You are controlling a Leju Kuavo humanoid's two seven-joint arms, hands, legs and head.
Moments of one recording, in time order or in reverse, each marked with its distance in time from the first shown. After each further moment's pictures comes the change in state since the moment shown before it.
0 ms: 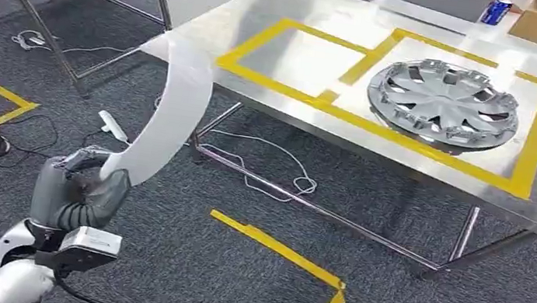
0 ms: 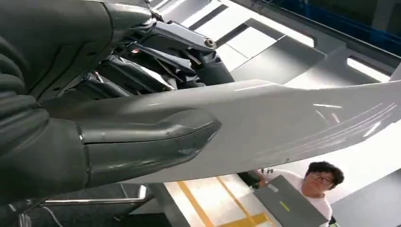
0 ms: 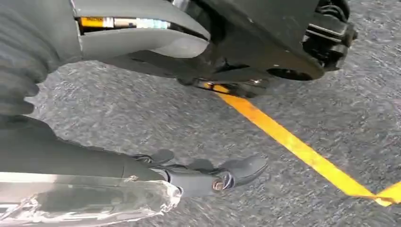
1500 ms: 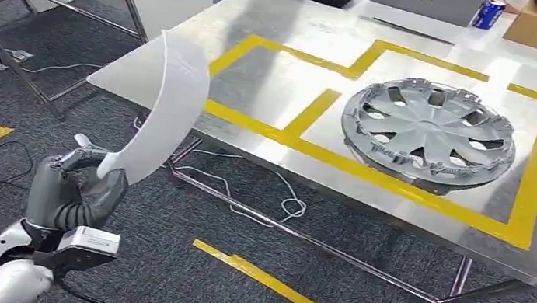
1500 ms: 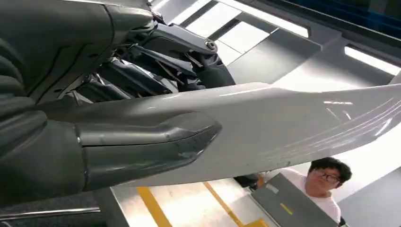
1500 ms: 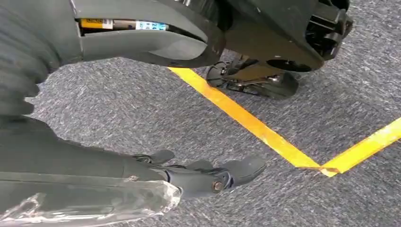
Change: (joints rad) left arm -0.009 0.005 -0.003 0.003 0.000 -0.006 0.000; right arm 0.002 0.000 0.005 0.009 -0.001 0.010 -0.004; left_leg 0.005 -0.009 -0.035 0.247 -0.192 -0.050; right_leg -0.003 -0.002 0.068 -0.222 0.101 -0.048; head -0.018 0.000
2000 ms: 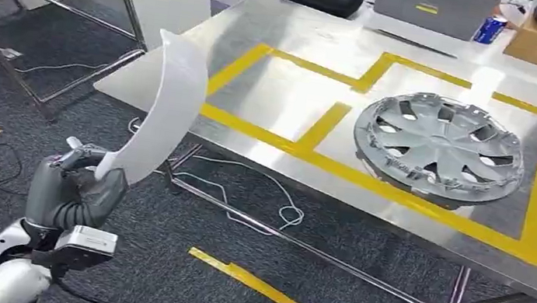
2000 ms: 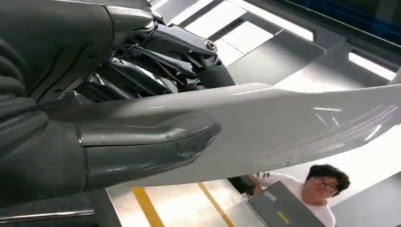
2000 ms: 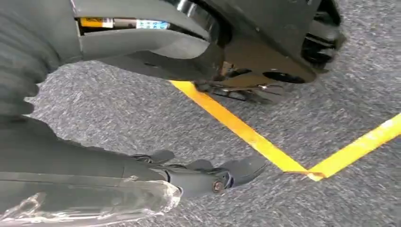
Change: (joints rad) left arm -0.004 0.000 0.000 0.001 0.001 0.000 0.000; right arm 0.000 0.000 0.000 0.002 -0.001 0.002 0.000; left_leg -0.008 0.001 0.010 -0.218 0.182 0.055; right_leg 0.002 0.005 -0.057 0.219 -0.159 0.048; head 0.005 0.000
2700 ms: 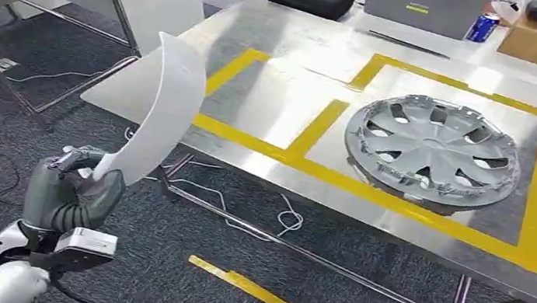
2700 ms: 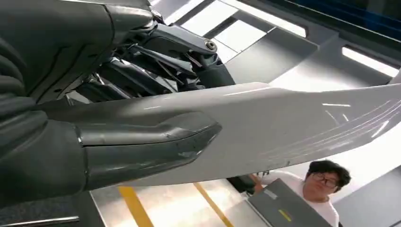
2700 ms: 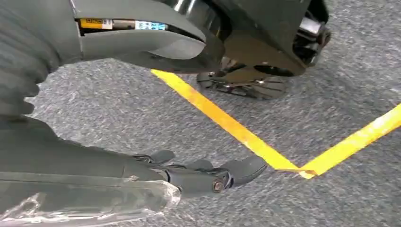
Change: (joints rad) left arm 0.002 0.005 0.000 0.000 0.000 0.002 0.001; right arm 0.004 -0.002 0.001 0.000 0.001 0.002 0.000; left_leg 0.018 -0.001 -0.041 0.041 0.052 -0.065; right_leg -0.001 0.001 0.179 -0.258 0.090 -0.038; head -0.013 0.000
